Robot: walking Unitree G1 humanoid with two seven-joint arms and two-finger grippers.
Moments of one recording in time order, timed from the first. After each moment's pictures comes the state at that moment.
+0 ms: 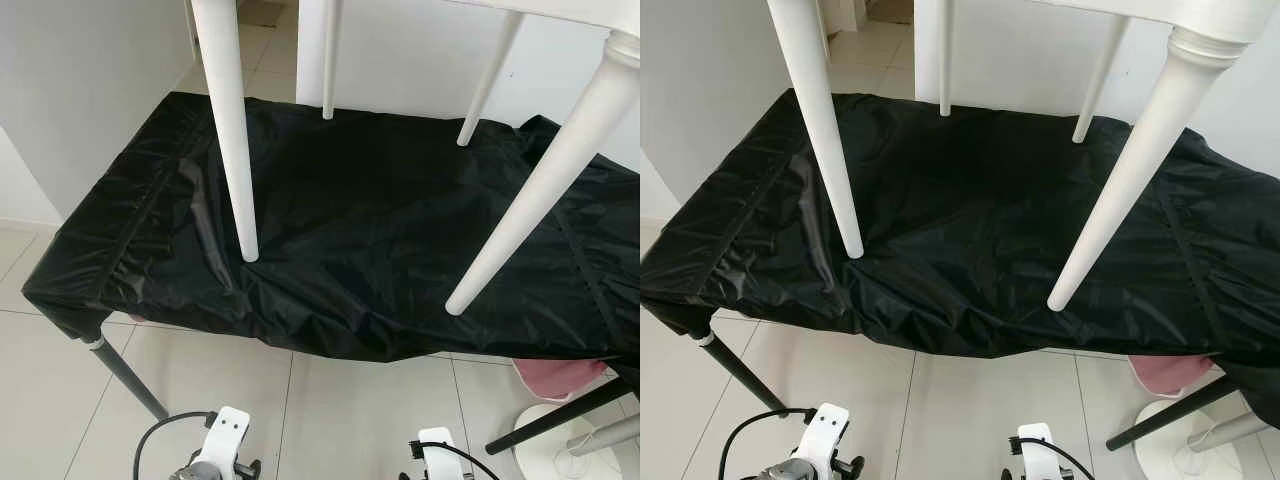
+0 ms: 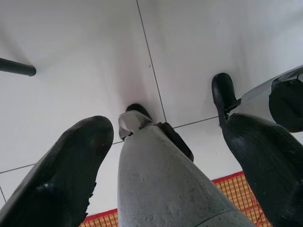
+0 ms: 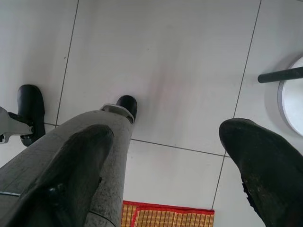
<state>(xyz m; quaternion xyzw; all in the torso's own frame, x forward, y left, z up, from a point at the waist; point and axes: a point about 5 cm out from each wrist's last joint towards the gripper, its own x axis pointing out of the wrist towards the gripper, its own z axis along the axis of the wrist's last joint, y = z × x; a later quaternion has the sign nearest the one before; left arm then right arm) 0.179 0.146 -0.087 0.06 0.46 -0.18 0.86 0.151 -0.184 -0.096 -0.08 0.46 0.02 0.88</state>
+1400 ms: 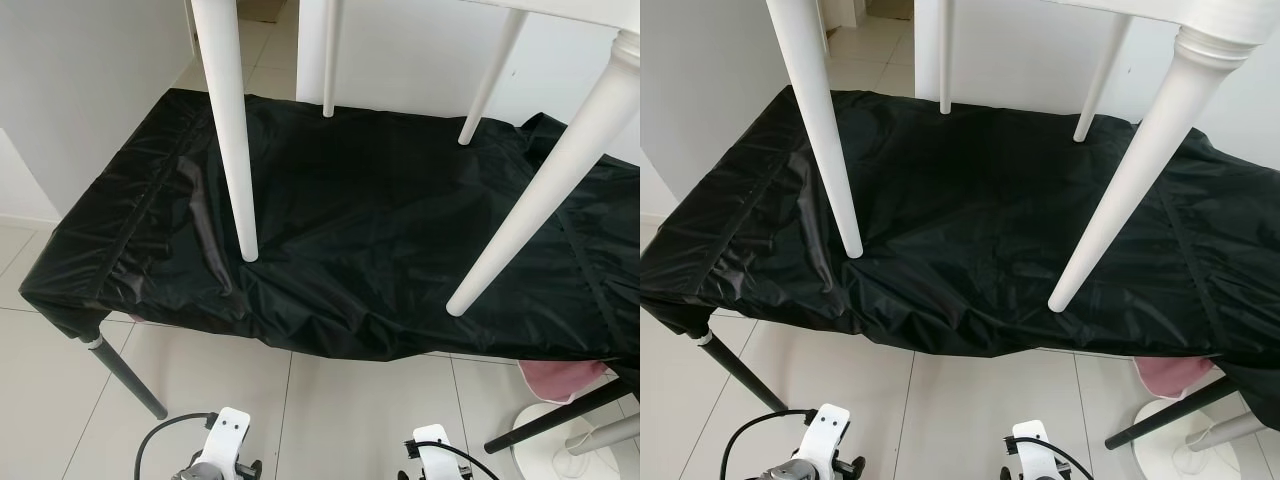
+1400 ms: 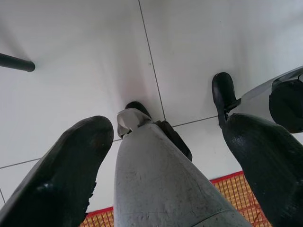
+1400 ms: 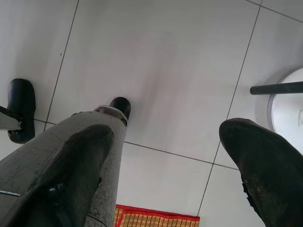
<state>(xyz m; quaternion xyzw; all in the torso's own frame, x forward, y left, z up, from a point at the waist) 0.178 0.145 -0.087 0.06 0.47 -0.18 0.86 0.152 -0.182 -0.096 -0.11 0.46 0.04 0.88</state>
